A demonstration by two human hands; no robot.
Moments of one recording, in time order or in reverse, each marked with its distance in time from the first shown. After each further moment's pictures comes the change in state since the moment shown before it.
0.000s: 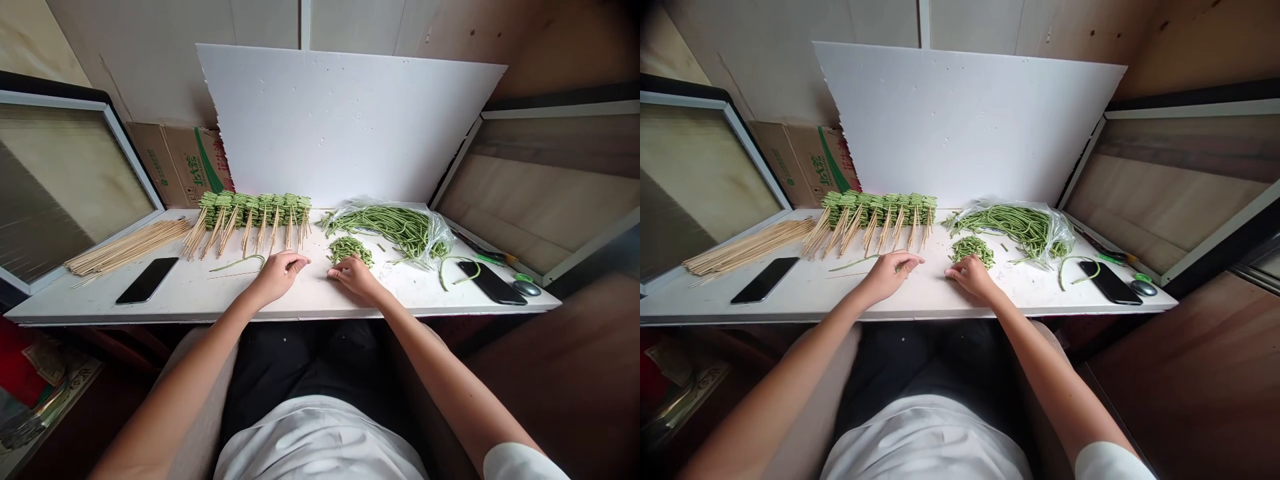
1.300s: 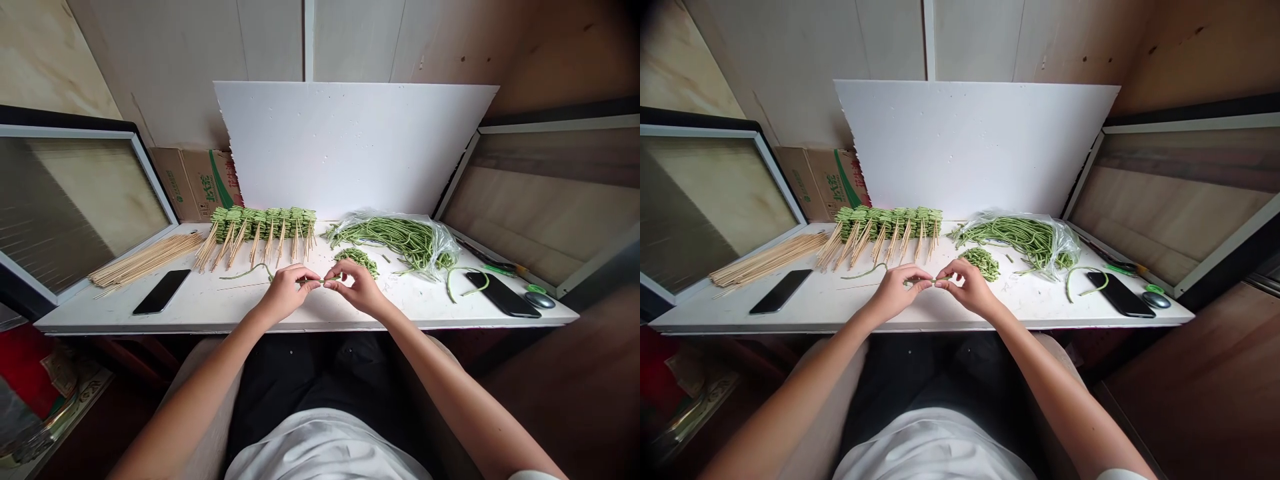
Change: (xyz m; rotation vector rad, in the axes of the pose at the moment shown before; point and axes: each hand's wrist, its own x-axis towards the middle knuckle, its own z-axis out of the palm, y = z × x) left_hand -0.008 0.012 0.007 -0.026 0.072 0.135; right_hand -0.009 -0.072 -0.029 0.421 0.142 -0.277
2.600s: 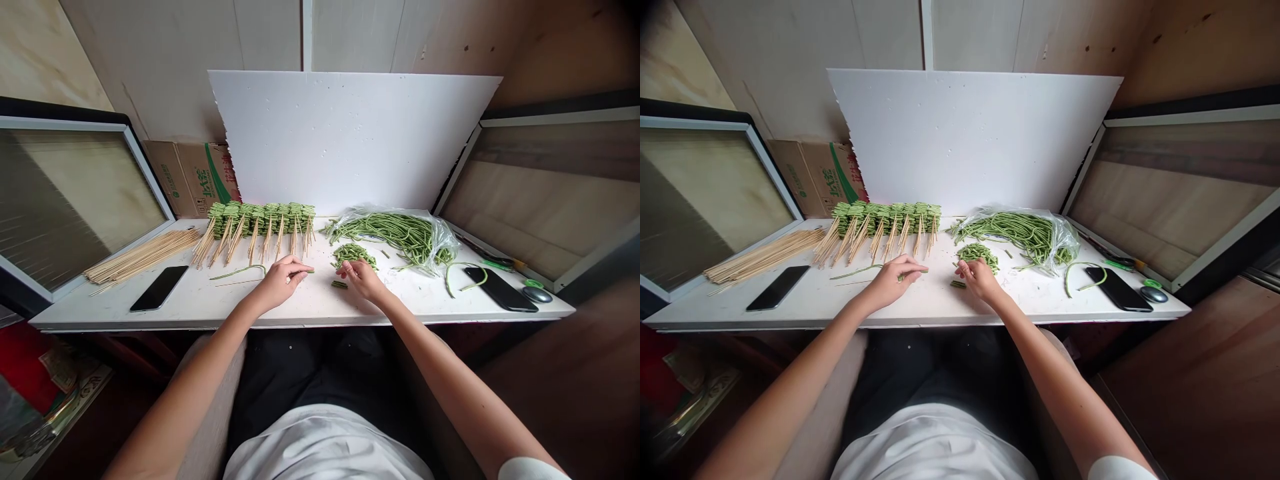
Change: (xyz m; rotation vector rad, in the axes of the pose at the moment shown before) left_hand 0.003 -0.022 -0.015 0.049 -0.106 -0.032; right_hand -0.009 0.070 -0.013 -0.271 -0.042 0.285
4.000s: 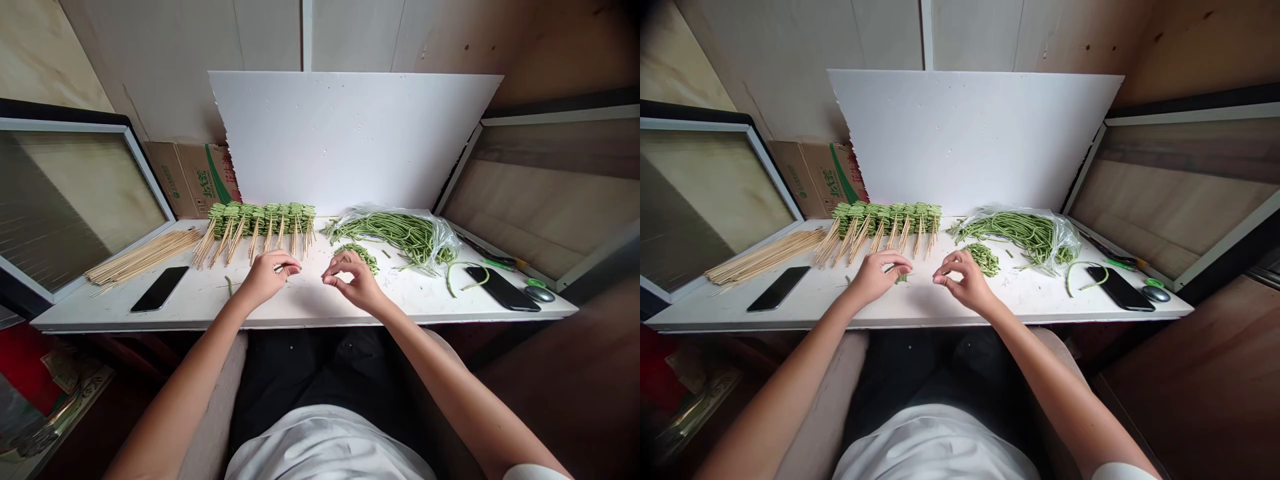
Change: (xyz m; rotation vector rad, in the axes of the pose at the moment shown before) left_hand 0.003 0.002 -0.024 0.000 0.168 0.070; right_hand -0.012 -0.072 -0.002 0.152 0.119 -0.315
